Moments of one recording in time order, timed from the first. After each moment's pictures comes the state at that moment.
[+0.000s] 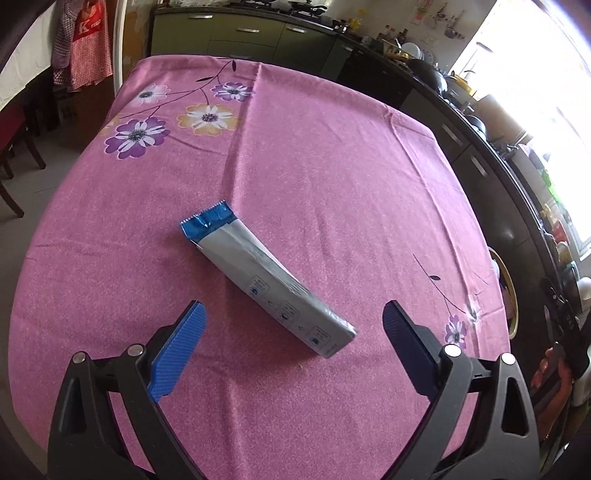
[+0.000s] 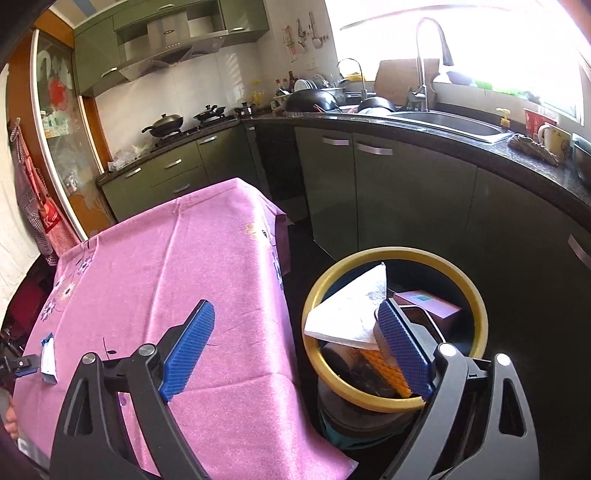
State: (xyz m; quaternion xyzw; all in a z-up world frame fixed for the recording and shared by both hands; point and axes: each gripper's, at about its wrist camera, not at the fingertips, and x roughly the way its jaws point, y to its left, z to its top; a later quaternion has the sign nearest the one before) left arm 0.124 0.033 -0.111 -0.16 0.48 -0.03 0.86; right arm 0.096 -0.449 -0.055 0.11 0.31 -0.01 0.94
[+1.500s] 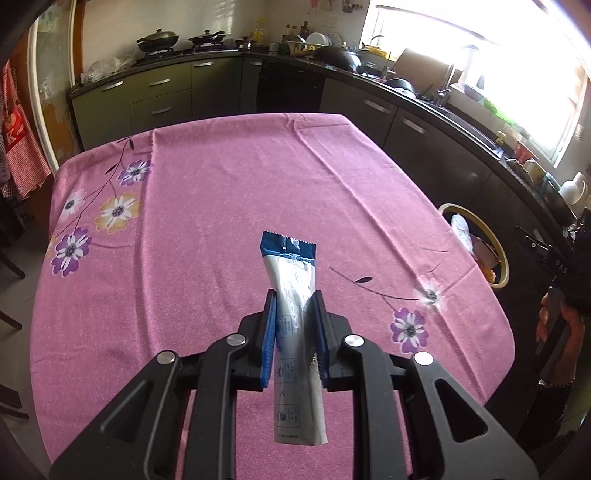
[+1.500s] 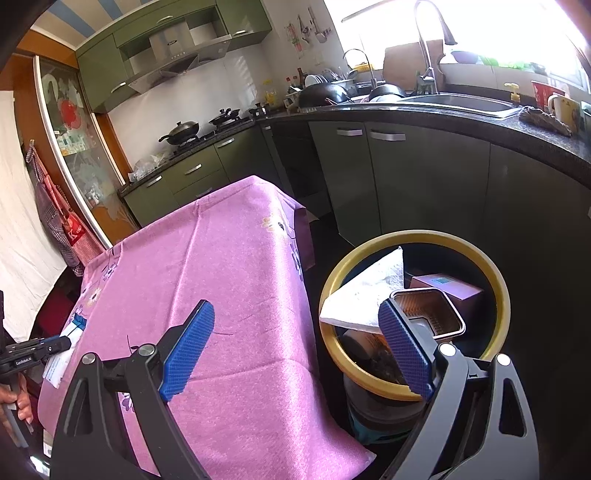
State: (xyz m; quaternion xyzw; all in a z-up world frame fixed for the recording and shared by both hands) left arm 0.129 -0.049 -0.061 -0.01 0.43 -0.15 0.89; right arm 0.085 -0.469 -0.064 0.16 0.31 0.03 0.94
